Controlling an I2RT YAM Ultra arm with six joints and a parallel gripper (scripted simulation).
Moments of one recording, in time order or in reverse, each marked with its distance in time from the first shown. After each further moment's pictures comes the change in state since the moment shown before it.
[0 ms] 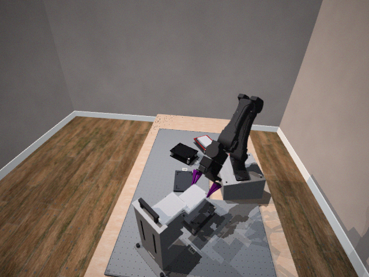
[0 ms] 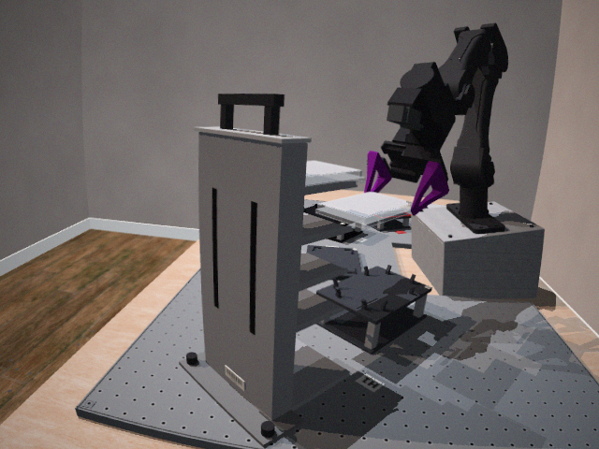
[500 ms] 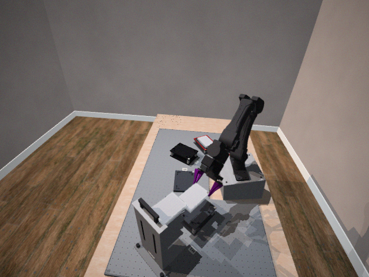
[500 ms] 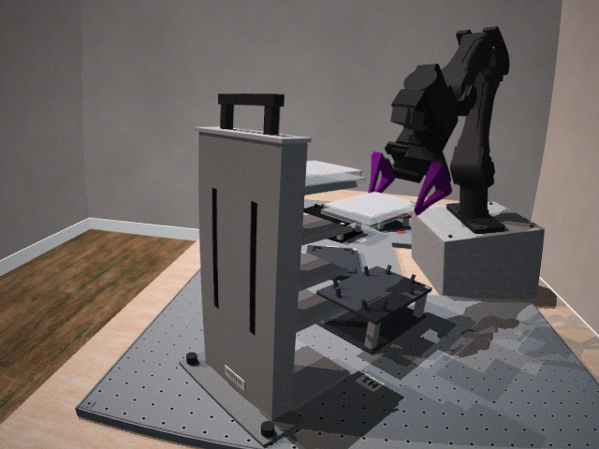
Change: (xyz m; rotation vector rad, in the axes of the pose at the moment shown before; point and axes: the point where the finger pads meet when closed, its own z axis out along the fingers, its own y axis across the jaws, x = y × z) arm 0.009 0.000 -0.006 0.000 0.003 -0.001
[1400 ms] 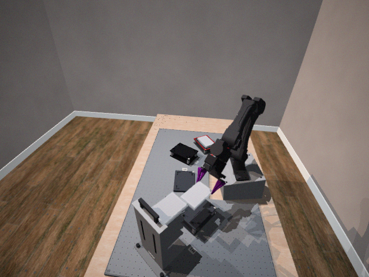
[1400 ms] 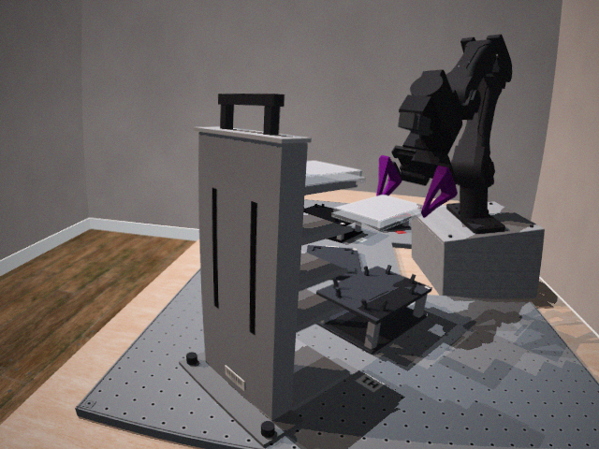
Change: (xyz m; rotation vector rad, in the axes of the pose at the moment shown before) arm 0.023 0.000 -0.011 0.000 0.010 0.002
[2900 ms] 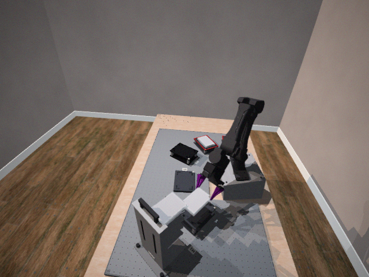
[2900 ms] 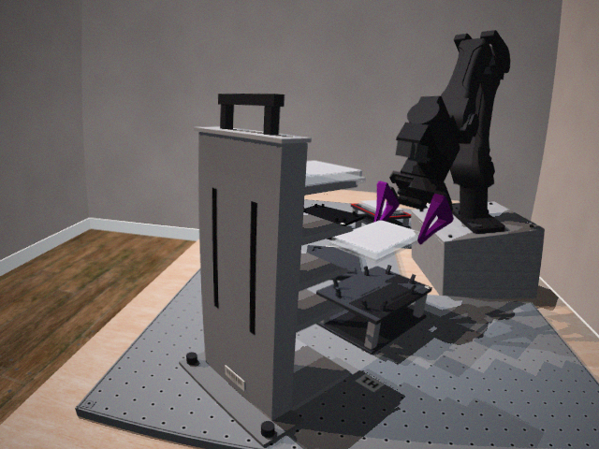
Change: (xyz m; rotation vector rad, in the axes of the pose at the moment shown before) arm 0.032 0.000 0.032 0.000 0.004 0.003
